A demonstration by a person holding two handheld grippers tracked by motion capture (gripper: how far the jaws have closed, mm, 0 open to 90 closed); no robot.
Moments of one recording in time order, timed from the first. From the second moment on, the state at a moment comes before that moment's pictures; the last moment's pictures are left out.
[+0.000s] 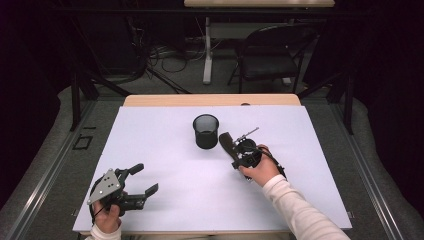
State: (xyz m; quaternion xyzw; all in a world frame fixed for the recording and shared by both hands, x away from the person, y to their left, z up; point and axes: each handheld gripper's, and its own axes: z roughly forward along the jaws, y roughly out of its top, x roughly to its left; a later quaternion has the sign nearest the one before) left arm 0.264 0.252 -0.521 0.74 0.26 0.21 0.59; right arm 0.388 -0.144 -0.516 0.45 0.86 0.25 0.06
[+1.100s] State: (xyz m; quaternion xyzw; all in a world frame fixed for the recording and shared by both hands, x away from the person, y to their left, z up) left arm 0.264 0.252 -0.521 0.74 0.26 0.21 0.59; right arm 0.410 -0.138 -0.518 0.48 0.86 0.18 0.06
